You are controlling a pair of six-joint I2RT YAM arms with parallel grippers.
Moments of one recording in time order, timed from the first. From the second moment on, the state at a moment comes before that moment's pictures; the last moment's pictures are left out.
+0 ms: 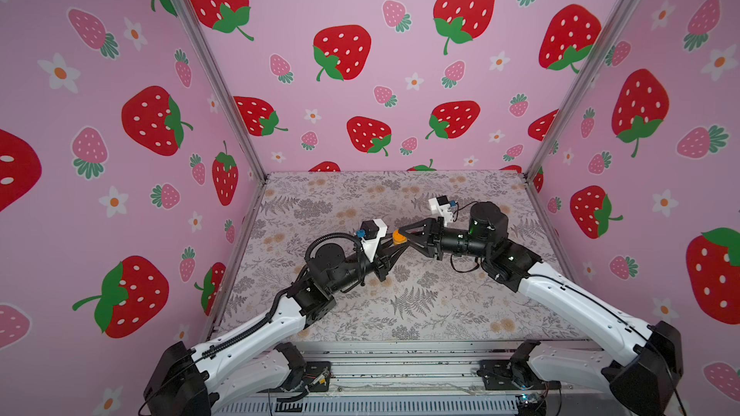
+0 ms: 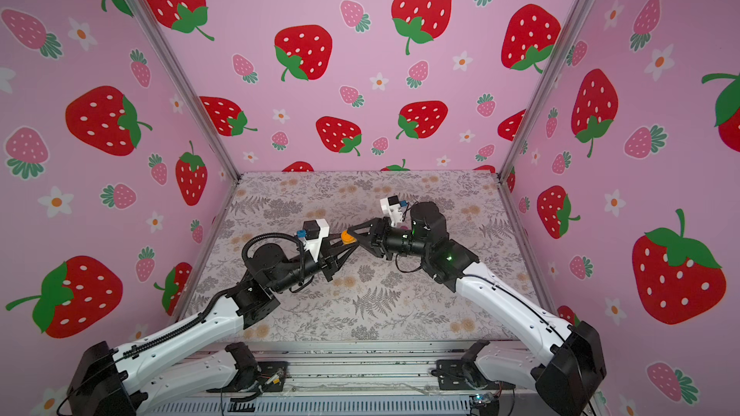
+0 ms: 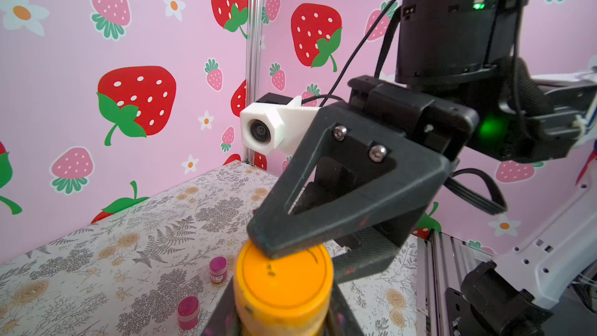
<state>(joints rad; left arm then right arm) -0.75 1.03 0.63 0.44 0.28 -0.11 0.72 1.19 1.00 -0.01 -0.58 1.32</state>
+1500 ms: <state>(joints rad) -0.72 0.74 0.60 0.15 0.21 -0.16 0.53 1.61 0.52 0.62 -0.48 1.23</state>
